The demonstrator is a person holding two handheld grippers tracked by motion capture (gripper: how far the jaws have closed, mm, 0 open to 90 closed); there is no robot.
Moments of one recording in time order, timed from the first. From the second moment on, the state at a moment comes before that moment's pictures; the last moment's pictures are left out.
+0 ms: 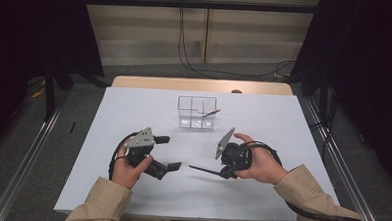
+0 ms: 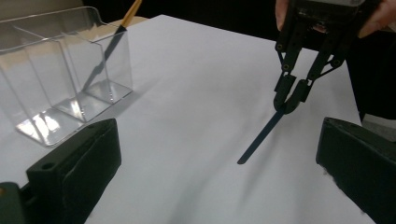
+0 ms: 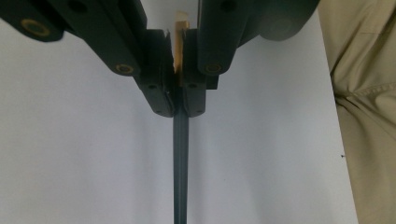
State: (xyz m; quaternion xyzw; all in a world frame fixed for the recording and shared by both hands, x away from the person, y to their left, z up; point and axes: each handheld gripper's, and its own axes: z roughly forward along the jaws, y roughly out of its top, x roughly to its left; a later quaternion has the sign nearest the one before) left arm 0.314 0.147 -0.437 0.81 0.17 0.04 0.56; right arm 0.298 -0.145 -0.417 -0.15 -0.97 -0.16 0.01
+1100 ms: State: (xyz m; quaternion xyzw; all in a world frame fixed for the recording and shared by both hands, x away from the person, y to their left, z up) left arm 0.320 0.107 -0.419 0.90 0.12 -0.02 0.41; right arm 0.296 -0.142 -0.415 -0.14 -0.98 -0.17 0.01
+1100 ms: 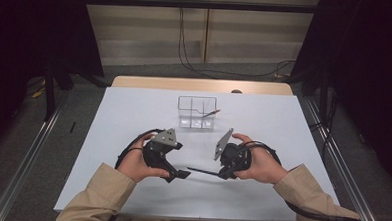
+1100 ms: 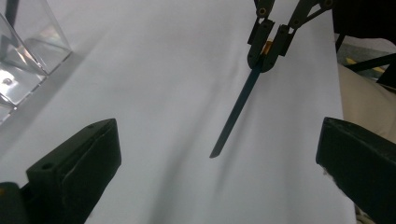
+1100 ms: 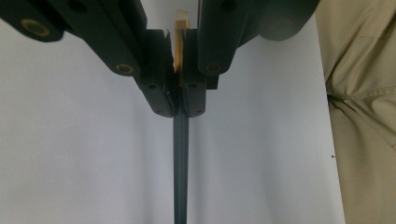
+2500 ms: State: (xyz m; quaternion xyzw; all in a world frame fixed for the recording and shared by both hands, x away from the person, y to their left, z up) left arm 0.324 0.066 -0.405 0.97 0.03 -0.03 0.22; right arm 0.295 -0.136 -0.410 -0.12 -0.98 -0.19 0.02
